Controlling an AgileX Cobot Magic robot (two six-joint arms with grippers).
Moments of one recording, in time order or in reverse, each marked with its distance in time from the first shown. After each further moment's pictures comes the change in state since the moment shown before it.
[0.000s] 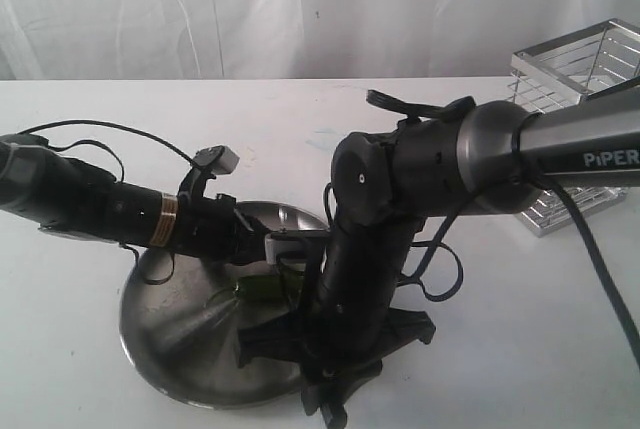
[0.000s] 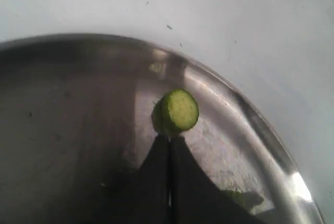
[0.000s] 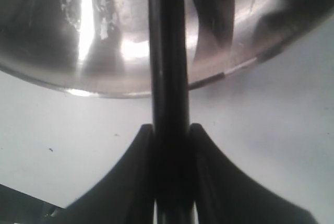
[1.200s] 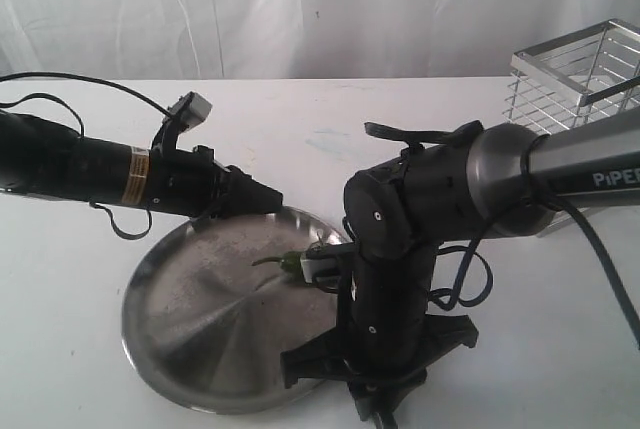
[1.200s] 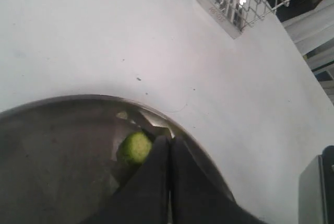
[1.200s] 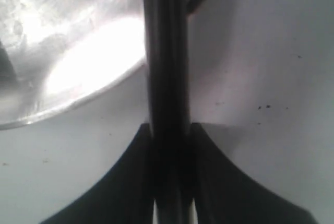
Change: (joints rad) left arm 0.052 -0.156 0.000 0.046 -0.043 -0.198; right arm 0.005 -0.005 0.079 -0.217 -0.025 0.172
